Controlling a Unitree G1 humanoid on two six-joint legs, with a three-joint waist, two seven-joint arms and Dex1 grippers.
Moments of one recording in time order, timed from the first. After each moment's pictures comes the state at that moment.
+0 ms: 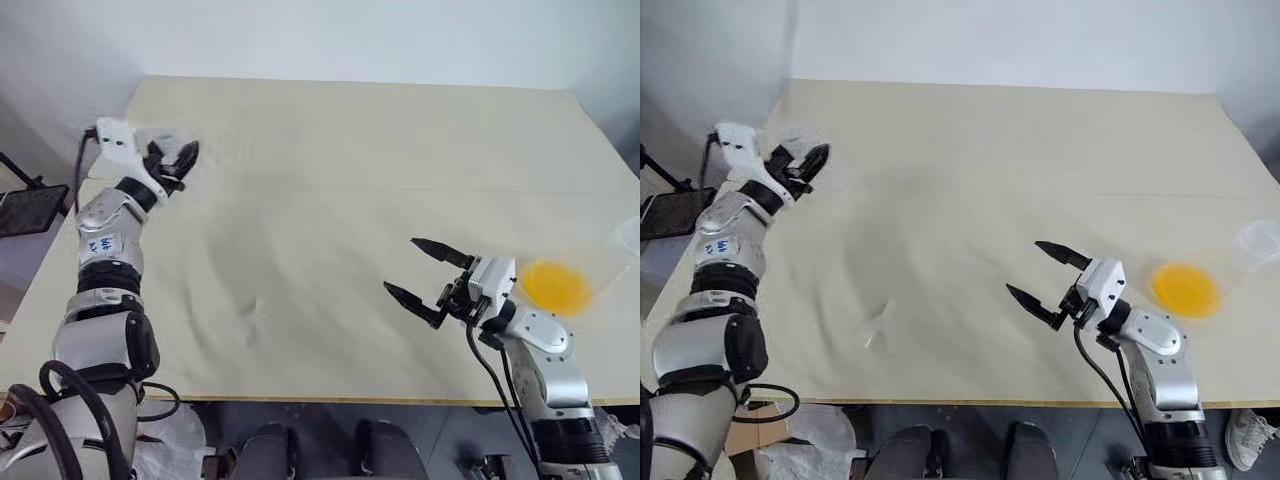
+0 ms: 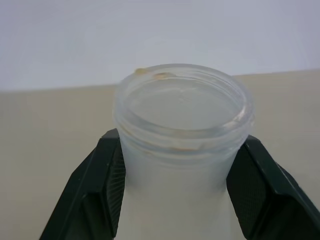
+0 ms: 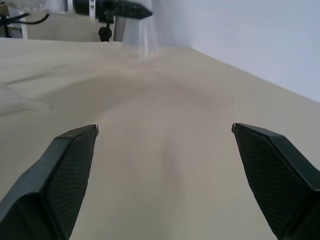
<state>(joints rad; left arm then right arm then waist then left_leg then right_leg) -1.01 0.52 0.24 0.92 -0.28 -0.10 -0.74 -0.10 -0.48 -0.10 -0.13 0.40 -0.15 0.92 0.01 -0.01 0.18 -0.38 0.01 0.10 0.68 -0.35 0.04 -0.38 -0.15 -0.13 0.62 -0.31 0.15</state>
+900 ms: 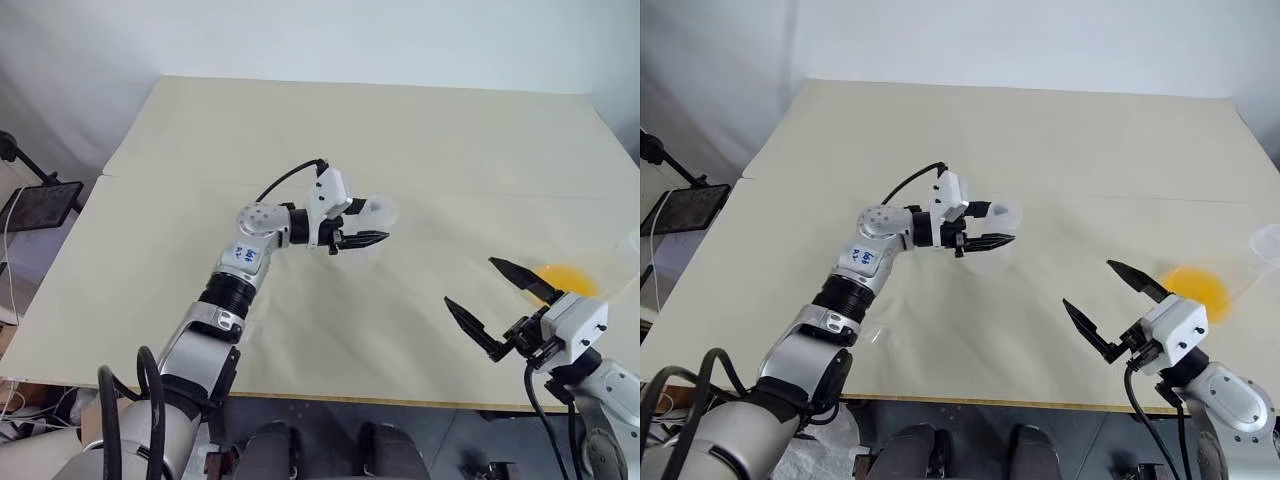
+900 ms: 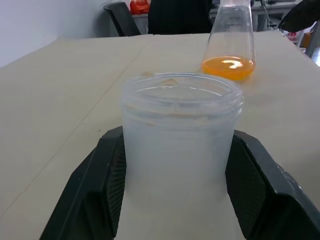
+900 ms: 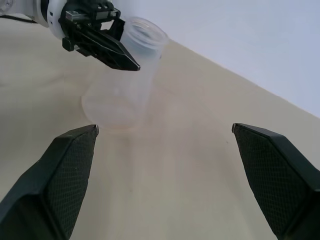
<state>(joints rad) -0.97 0.12 -0.13 0.69 -0.16 -0.04 -0.99 0.25 -0.54 -0.32 -0.43 0.41 -0.12 0.73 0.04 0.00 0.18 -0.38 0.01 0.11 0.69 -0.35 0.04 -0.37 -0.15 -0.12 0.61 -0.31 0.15</state>
